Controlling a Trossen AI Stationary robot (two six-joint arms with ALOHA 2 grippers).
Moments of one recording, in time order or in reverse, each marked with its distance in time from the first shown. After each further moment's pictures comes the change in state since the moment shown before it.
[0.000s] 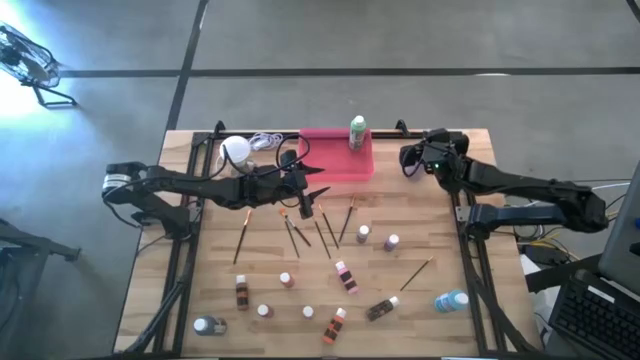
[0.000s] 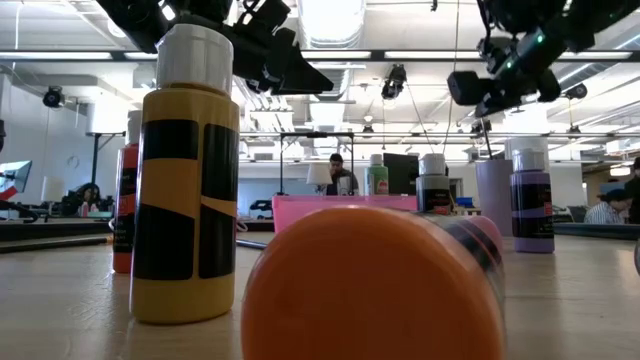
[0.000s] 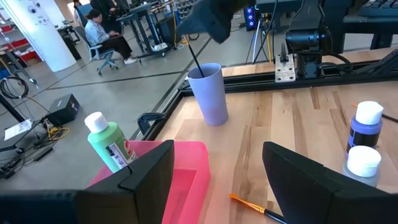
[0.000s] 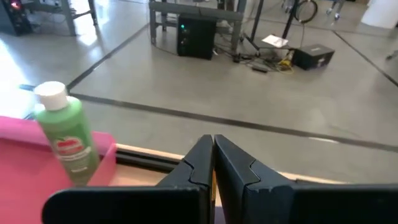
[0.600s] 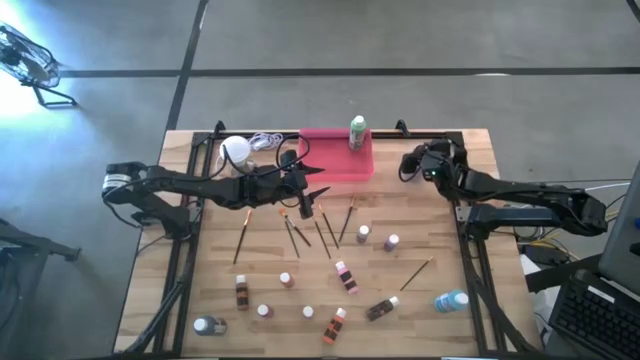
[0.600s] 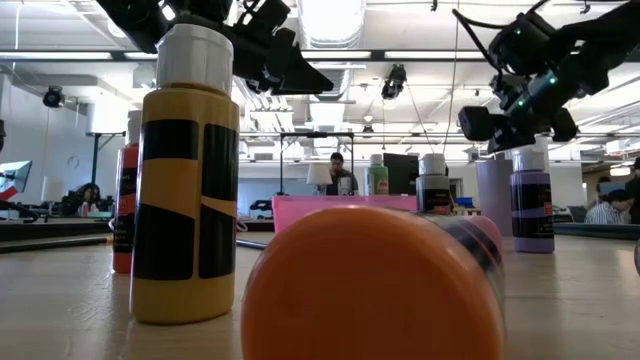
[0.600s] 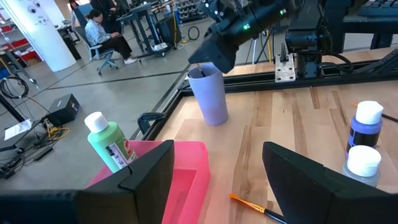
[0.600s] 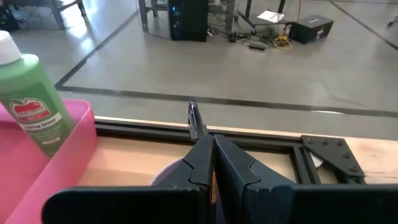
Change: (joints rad) left arm 0.000 0.000 -0.001 0.000 0.000 0.000; right arm -0.054 0.000 -0.197 0.127 -0.051 0.118
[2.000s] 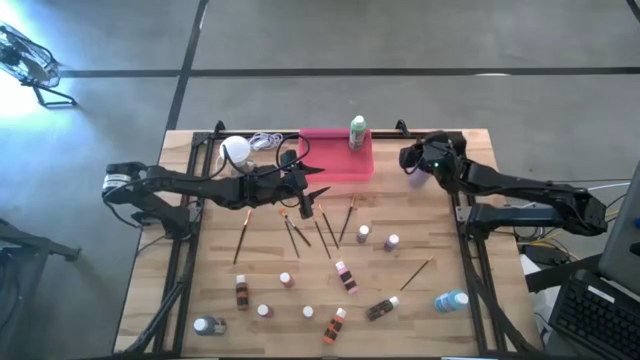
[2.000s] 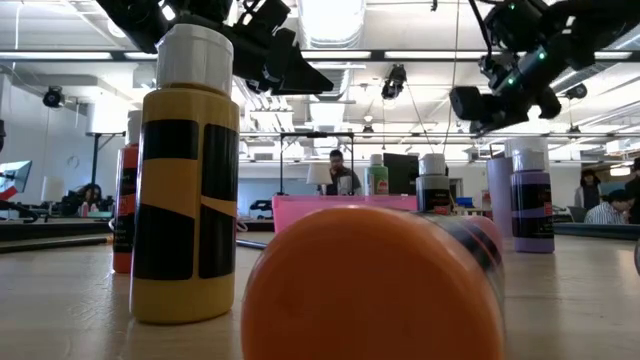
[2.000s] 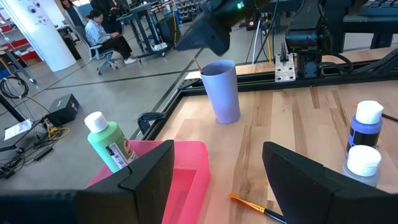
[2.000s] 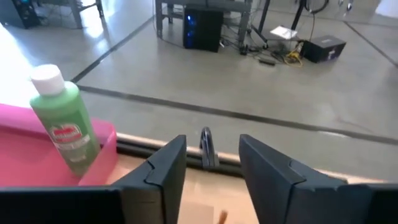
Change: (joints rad) left arm 0.000 0.000 0.000 0.000 0.000 0.000; right arm 0.000 0.001 0.153 -0.068 -0.037 -0.148
